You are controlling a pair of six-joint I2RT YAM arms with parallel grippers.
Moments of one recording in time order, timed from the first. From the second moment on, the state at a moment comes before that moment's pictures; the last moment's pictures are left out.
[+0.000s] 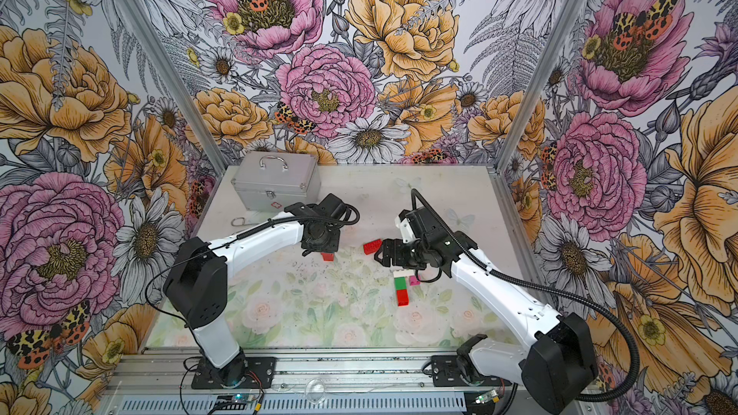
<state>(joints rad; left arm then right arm) -0.67 1.78 1.37 -0.94 -0.22 -0.56 0.50 1.21 0.97 -0.72 -0.38 0.54</state>
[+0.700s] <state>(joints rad) -0.65 1.78 1.33 -0.88 -0.18 -0.56 0.50 1.23 0.97 -0.72 -0.39 0.54</state>
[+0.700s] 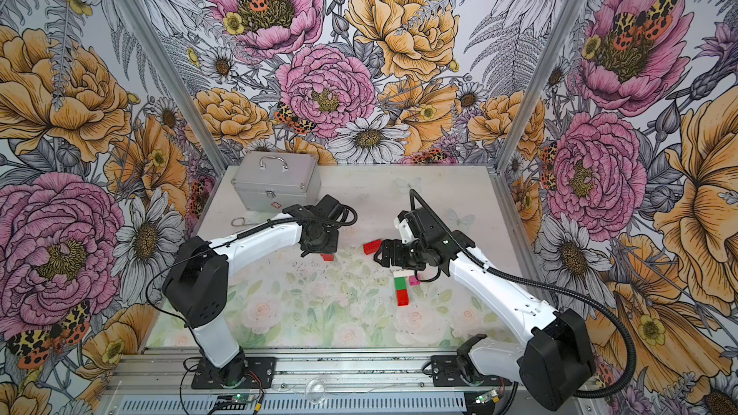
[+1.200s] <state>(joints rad) -0.64 1.78 1.31 -0.84 -0.17 -0.57 0.49 1.23 0.97 -0.72 -0.39 0.53</state>
